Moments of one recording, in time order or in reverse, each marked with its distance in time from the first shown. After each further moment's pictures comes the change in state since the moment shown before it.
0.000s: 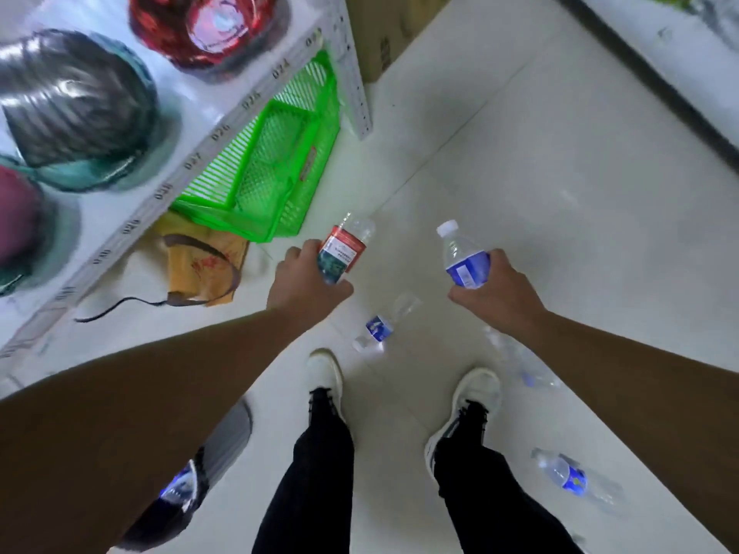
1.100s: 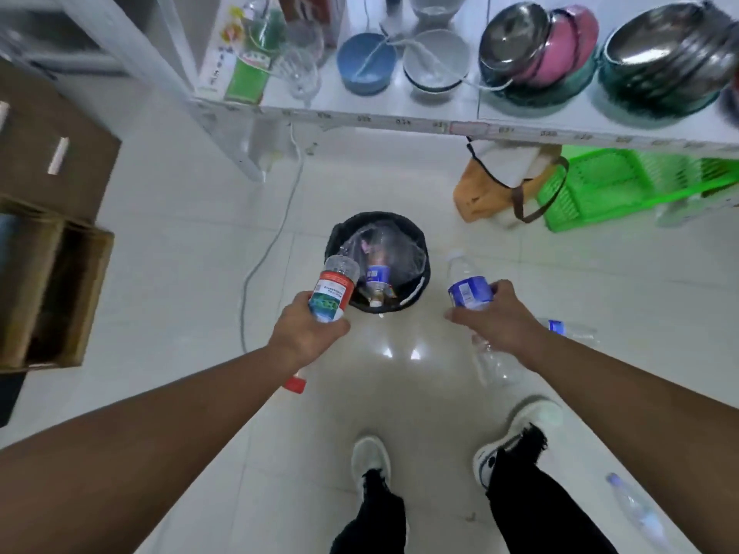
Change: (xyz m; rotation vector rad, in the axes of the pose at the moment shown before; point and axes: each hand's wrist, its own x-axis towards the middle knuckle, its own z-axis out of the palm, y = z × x) left_hand -0.502 -0.438 -0.022 -0.882 0.285 -0.789; right_hand -0.384 -0.170 0.328 -0.335 -0.541 -0.343
